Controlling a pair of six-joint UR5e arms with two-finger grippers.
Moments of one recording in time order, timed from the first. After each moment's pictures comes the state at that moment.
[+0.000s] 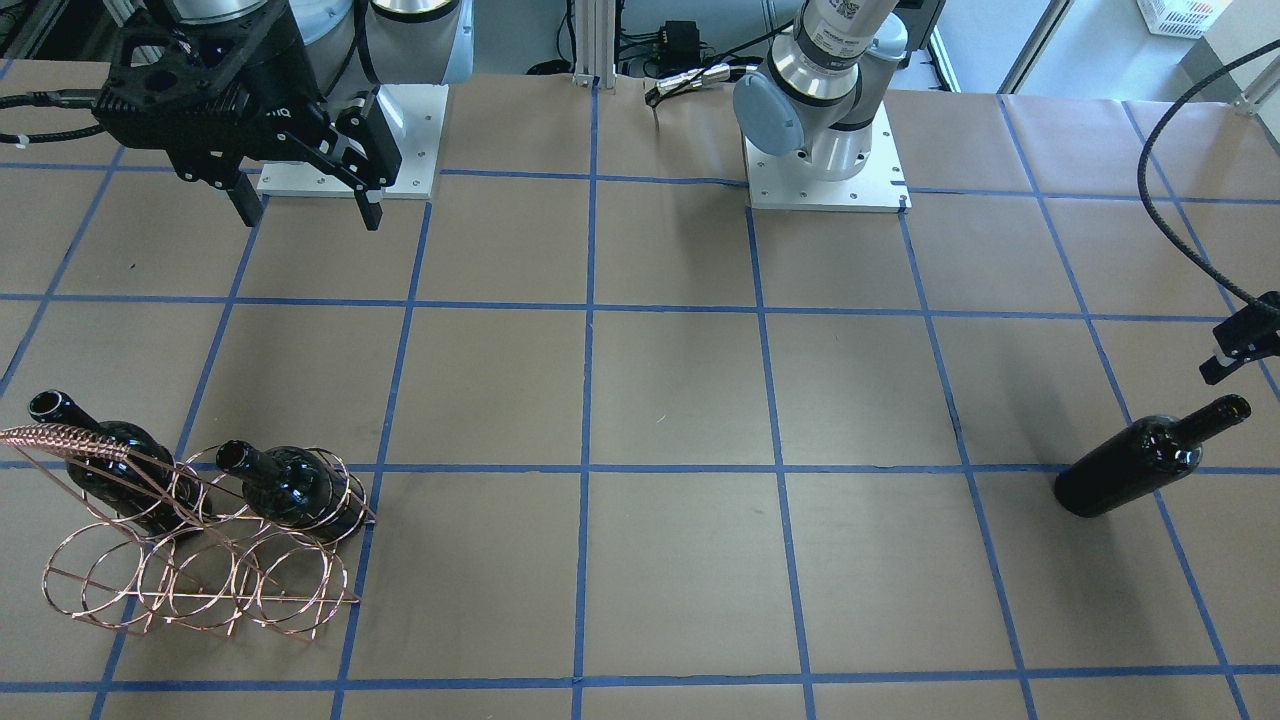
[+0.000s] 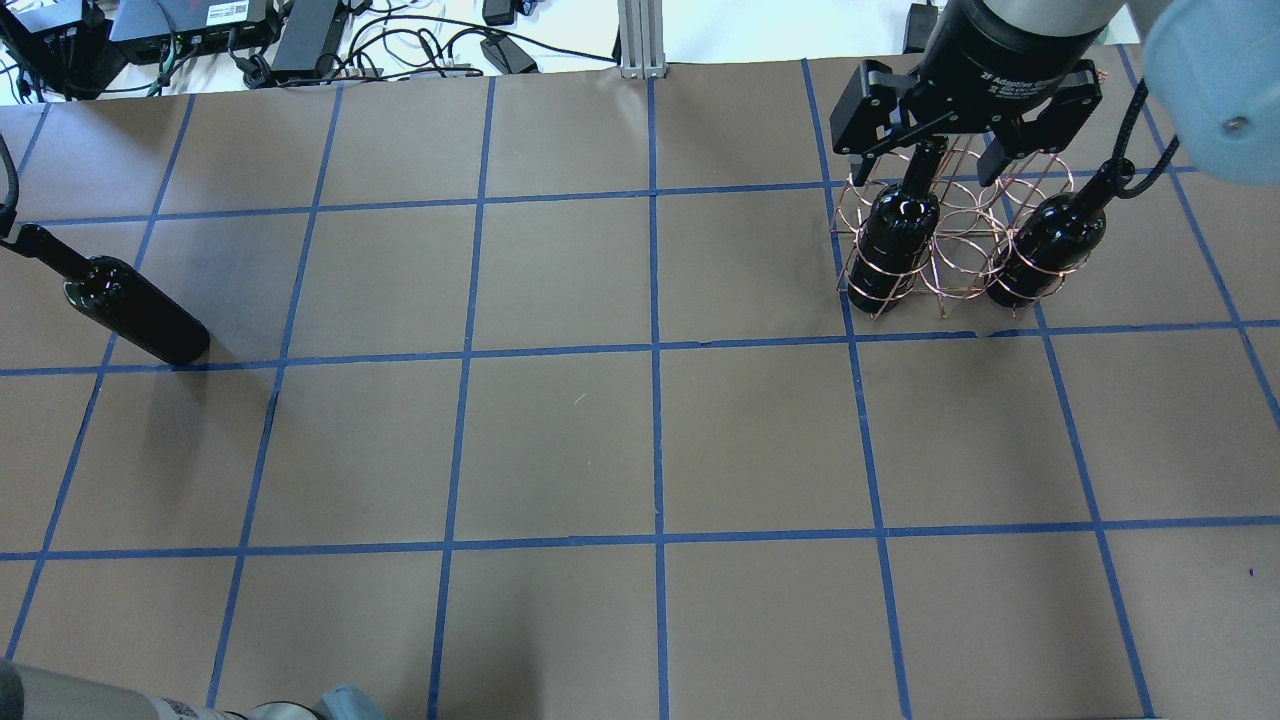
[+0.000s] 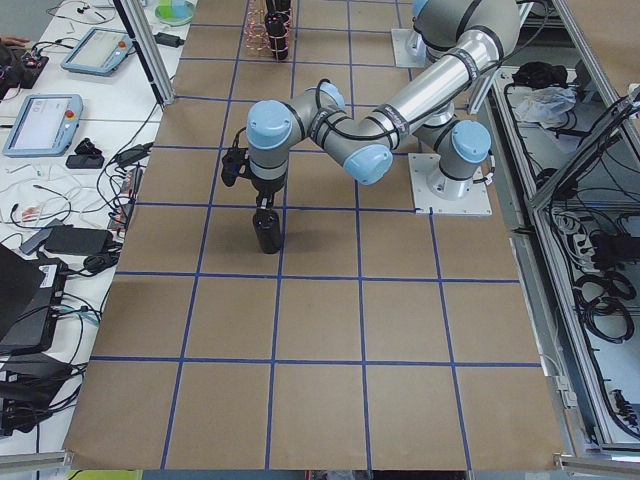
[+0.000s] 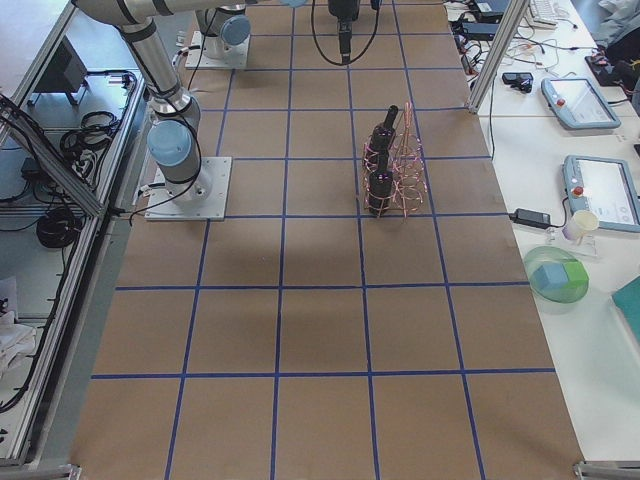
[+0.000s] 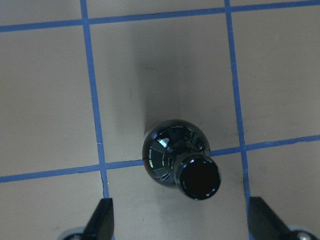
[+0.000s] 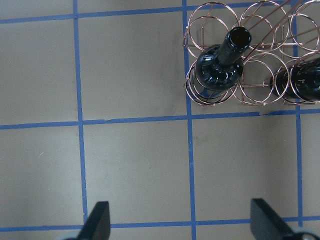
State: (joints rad) left arm -0.86 -1.83 -1.50 -1.37 1.40 0.78; right arm 1.63 -1.60 1.51 -1.60 -1.55 0.10
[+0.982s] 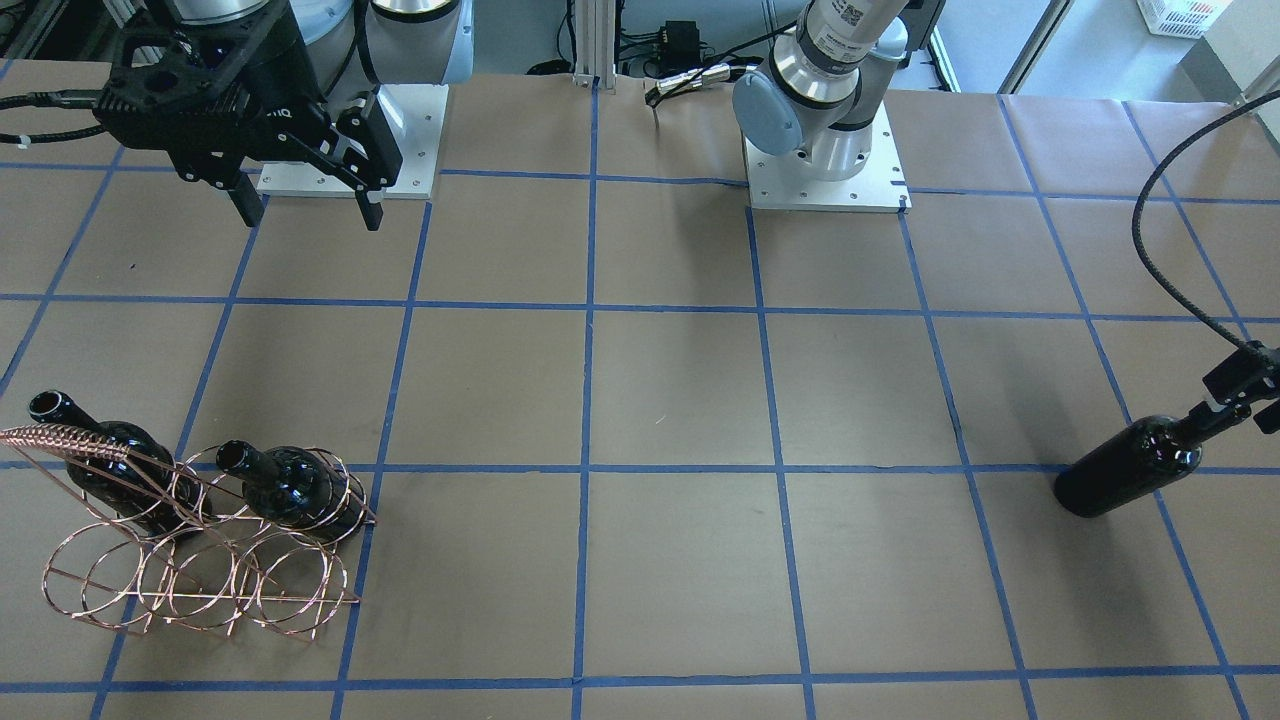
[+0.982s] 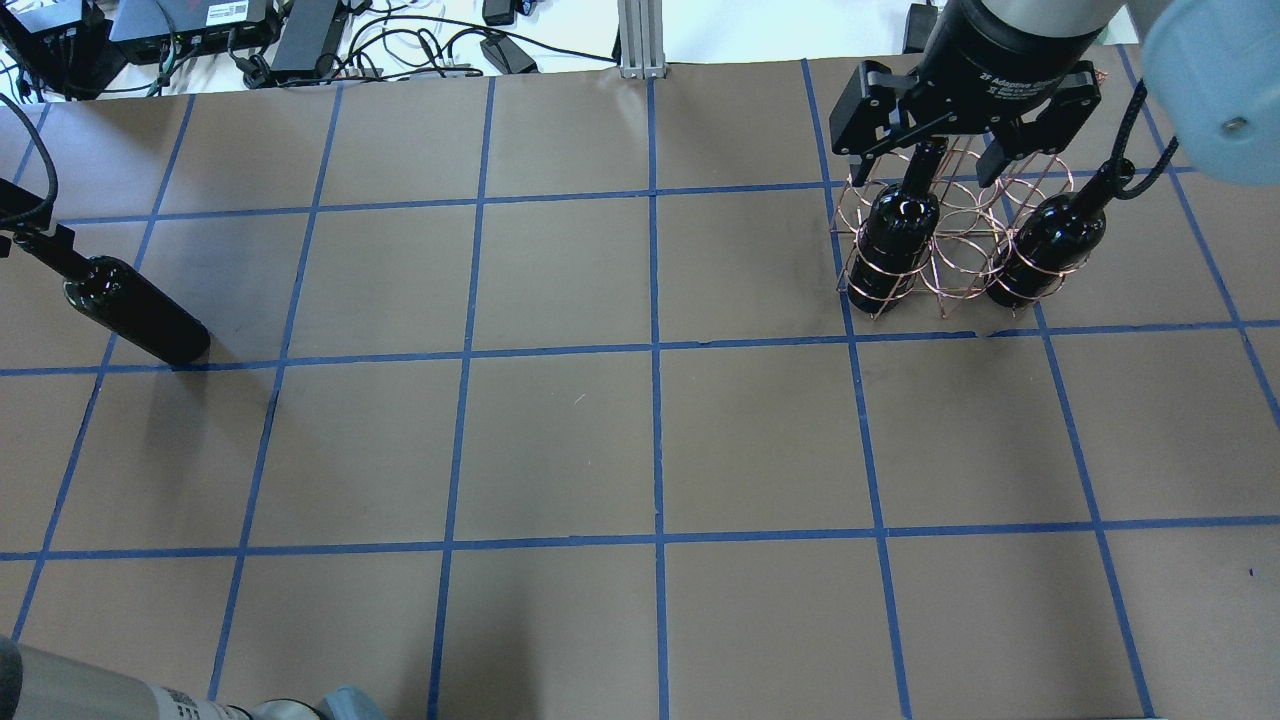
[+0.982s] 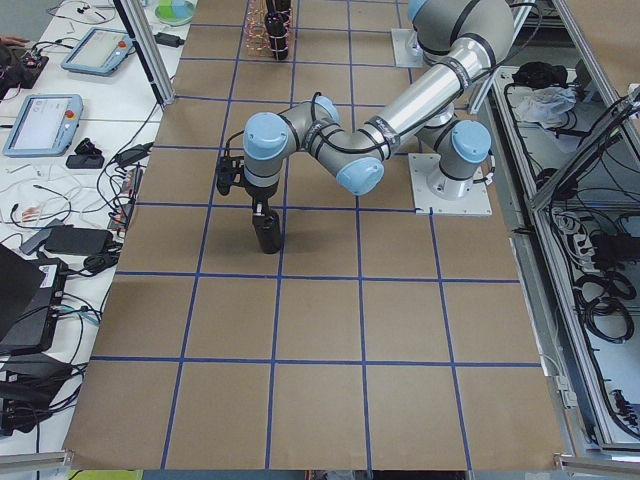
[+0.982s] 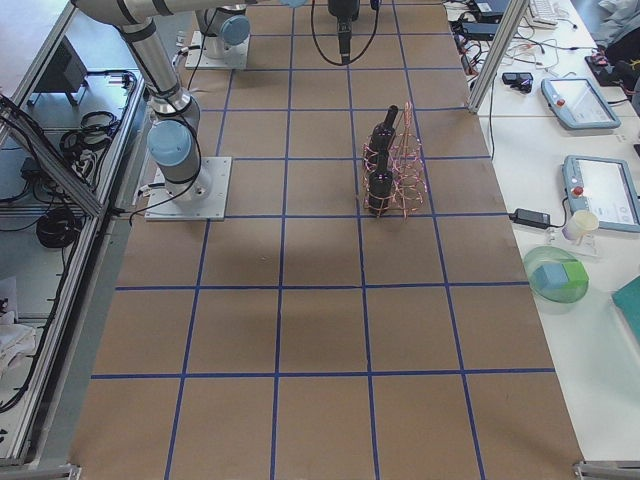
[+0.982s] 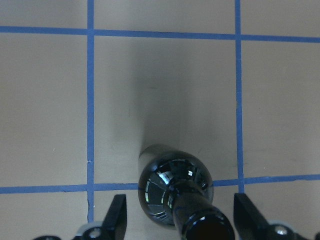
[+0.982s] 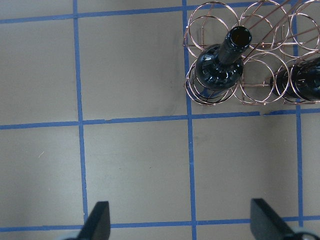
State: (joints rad) left arm -0.87 -1.86 -1.52 -1.28 1.36 0.68; right arm 1.63 -1.60 1.51 -1.60 -1.55 0.10
